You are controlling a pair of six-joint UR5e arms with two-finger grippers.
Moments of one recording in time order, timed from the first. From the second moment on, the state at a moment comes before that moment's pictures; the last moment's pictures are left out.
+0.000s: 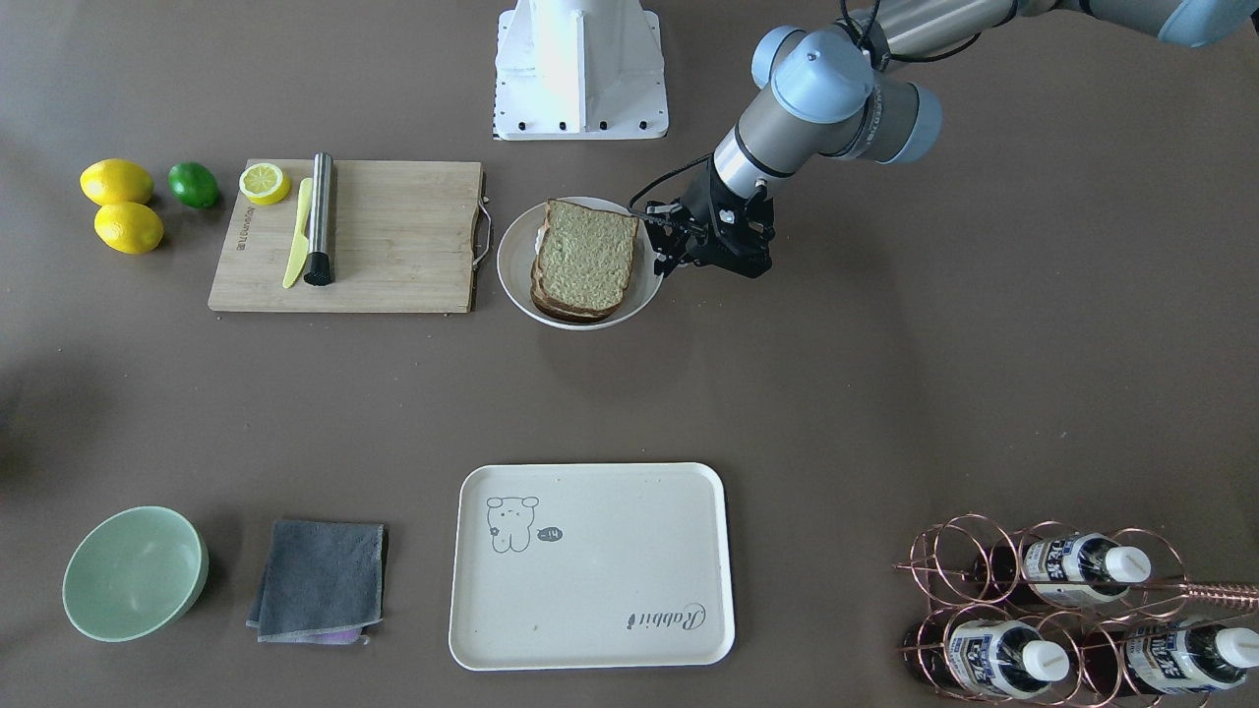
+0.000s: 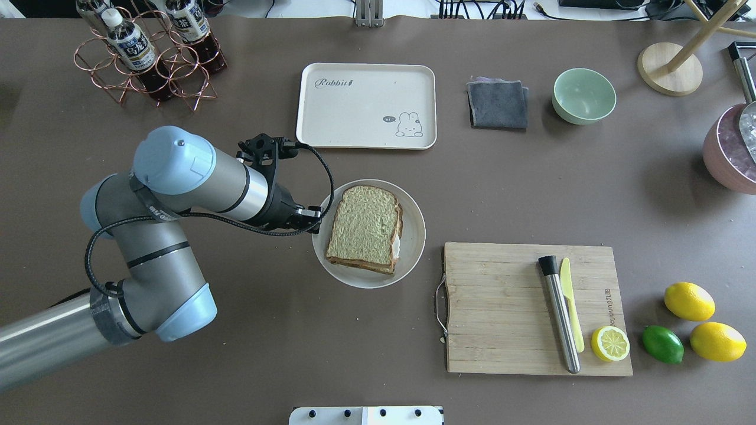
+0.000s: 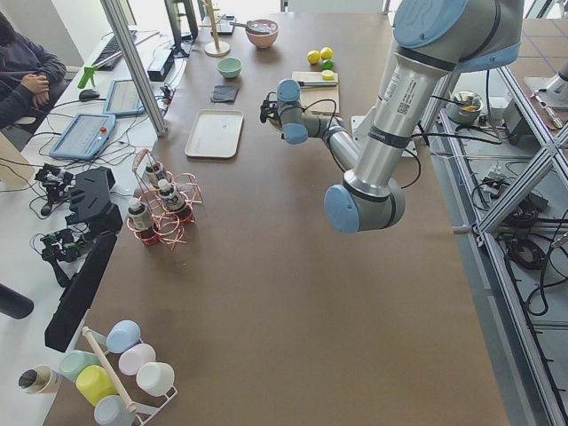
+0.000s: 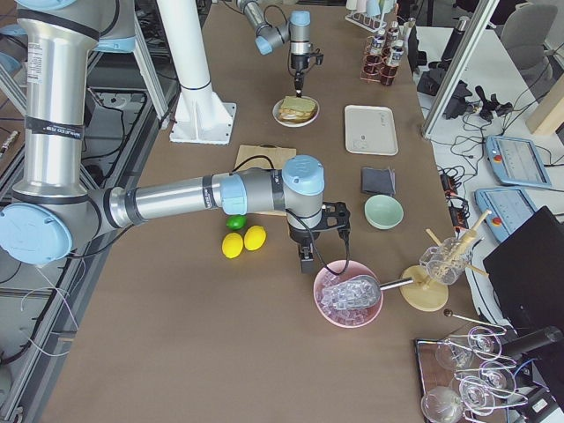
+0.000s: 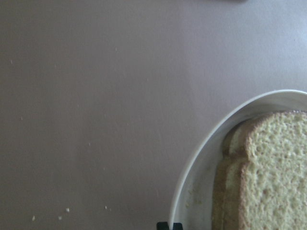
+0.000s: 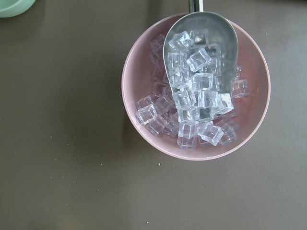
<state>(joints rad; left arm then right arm) -0.61 -2.11 -1.64 -2.10 -2.06 -1.17 1.51 -1.71 1.91 -1.62 2.29 0.04</state>
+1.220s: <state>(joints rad) -0.85 -2.63 -0.86 -2.12 -2.13 -0.93 1.51 -1.72 1.90 -1.62 2.29 0.04</state>
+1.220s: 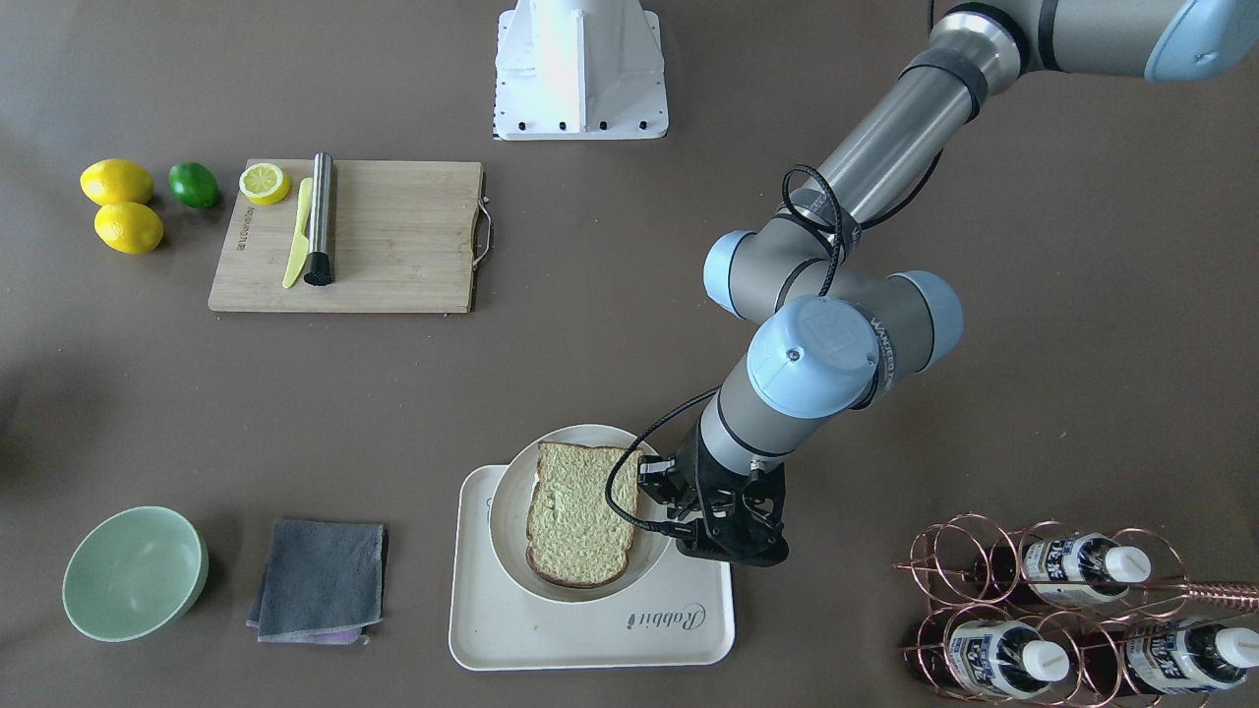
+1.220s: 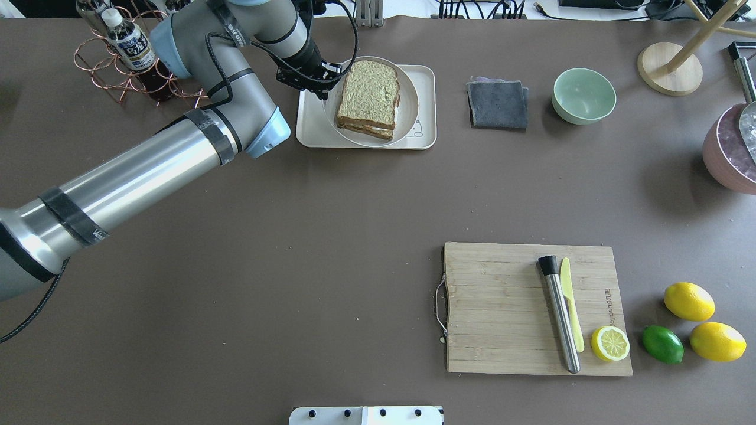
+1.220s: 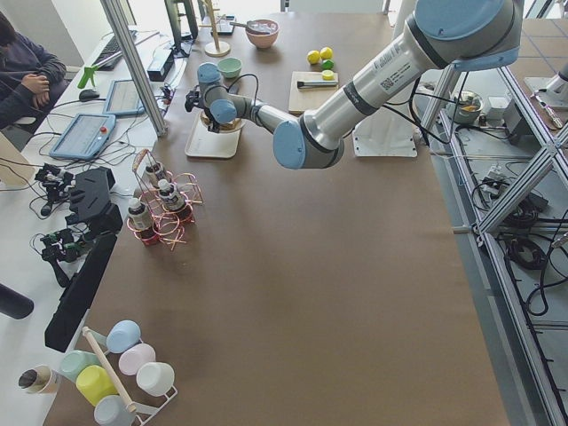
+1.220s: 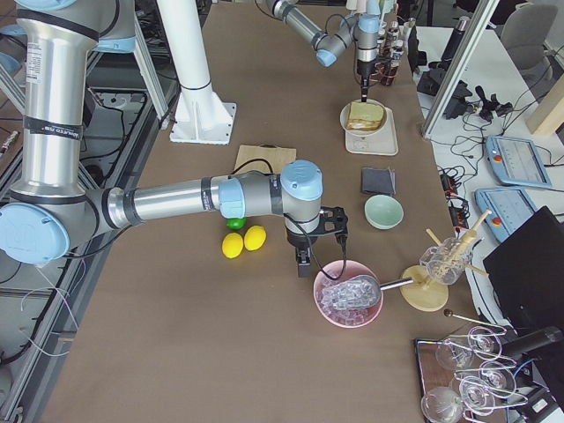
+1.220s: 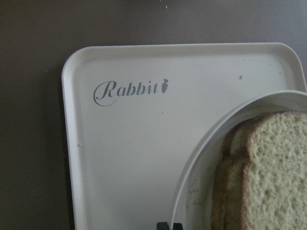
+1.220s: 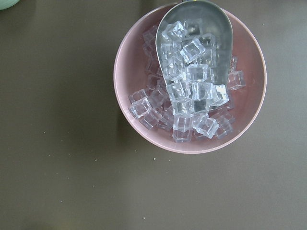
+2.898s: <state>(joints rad) -0.83 -2.50 -1.13 -2.07 -2.04 -0.97 1.52 -1.77 1.88 -1.62 2.26 0.04</state>
